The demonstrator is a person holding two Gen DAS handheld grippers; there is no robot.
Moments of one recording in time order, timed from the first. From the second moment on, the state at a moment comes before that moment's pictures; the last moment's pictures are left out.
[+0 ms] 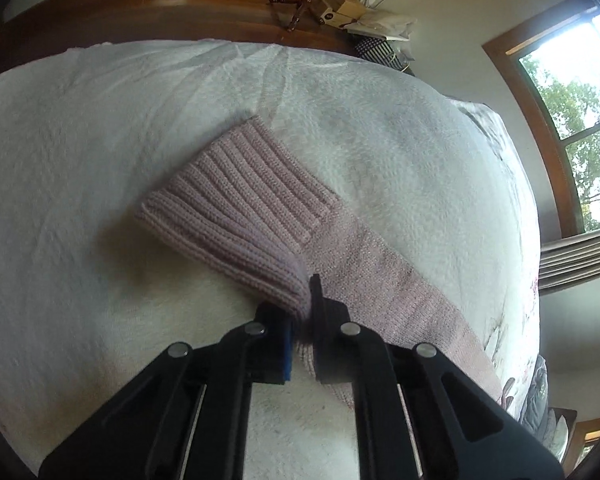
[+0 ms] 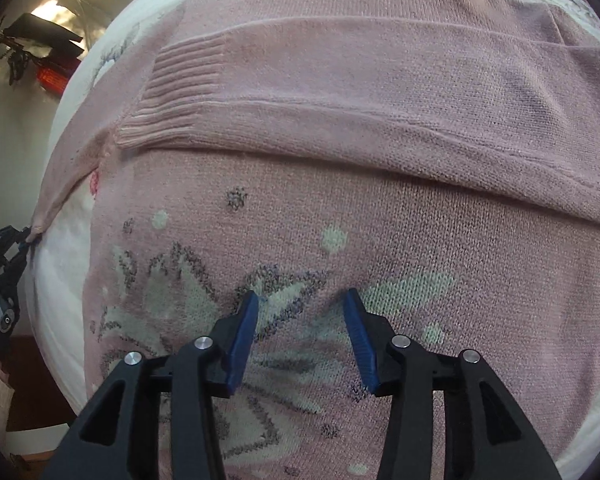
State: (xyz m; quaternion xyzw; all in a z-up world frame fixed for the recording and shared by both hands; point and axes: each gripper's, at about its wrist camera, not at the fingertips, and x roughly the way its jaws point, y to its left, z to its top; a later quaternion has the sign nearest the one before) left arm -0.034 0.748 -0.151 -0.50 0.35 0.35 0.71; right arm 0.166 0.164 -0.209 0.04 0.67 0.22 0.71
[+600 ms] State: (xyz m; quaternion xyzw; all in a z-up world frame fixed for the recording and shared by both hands) left arm 0.137 0.512 -0.048 -0.35 0.37 0.05 0.86; right arm 0.165 0.100 -0.171 0.06 0.64 0.20 0.74
